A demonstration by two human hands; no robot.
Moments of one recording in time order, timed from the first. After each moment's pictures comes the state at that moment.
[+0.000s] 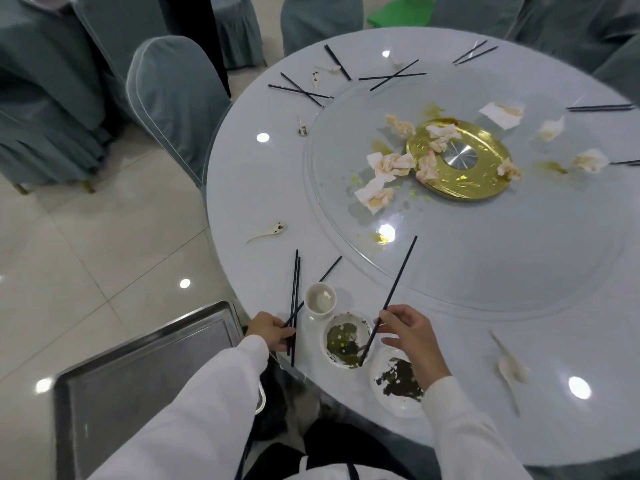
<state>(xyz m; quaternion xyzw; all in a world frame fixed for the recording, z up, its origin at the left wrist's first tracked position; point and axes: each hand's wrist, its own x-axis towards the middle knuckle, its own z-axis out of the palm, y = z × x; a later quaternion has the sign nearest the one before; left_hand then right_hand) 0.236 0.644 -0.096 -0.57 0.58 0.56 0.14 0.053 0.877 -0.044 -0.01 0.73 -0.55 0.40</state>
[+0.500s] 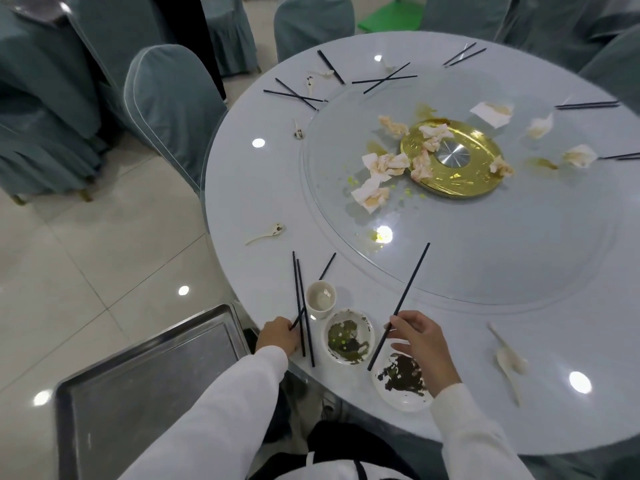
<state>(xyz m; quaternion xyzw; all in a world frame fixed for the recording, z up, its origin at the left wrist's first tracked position) 0.233 0.671 -0.098 -0.52 0.74 0.39 0.18 0.062 0.900 -0.040 0.02 0.73 -0.57 0.38</state>
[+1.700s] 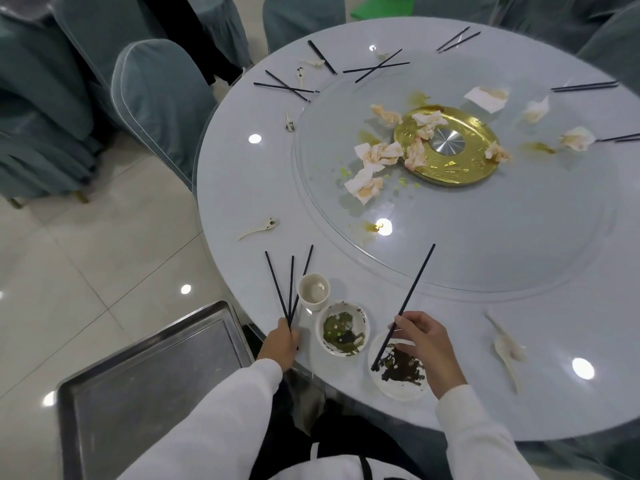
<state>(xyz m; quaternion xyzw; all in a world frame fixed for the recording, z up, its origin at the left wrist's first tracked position) 0.246 0.697 -0.118 -0.46 0.77 0.41 0.16 0.063 0.925 -0.042 0.05 0.72 -0.58 0.38</state>
